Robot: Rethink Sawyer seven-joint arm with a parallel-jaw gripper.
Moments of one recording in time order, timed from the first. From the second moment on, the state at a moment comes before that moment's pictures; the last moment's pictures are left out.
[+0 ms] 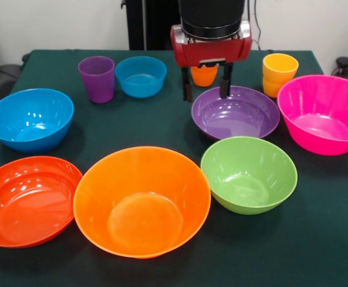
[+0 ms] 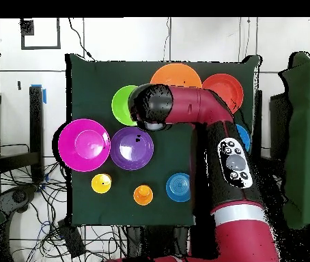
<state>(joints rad) -0.36 -0.63 0.26 1.43 -0.20 0.85 1.62</state>
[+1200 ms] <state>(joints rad) -0.40 -0.63 0.28 1.49 -0.21 0.78 1.62</state>
